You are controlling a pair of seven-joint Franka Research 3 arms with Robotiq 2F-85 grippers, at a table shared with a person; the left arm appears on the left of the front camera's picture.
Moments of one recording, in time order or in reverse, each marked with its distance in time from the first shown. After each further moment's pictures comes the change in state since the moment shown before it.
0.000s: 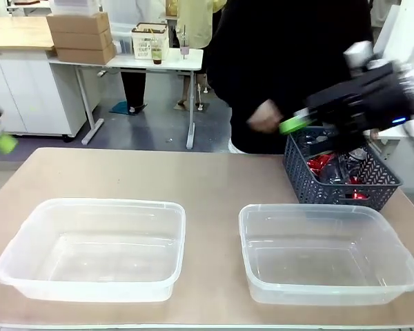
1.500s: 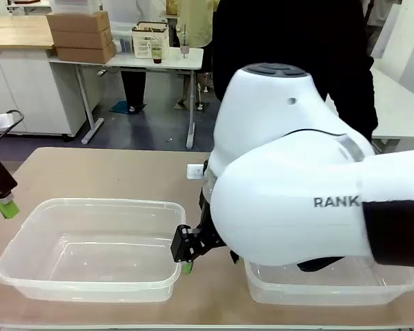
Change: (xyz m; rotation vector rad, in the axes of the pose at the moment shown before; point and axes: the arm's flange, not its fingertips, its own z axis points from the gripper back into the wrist) left arm 0.007 0.033 -0.089 0.079 0.254 -0.004; right arm -0.101 0.078 -0.213 -0.662 0.346 0.050
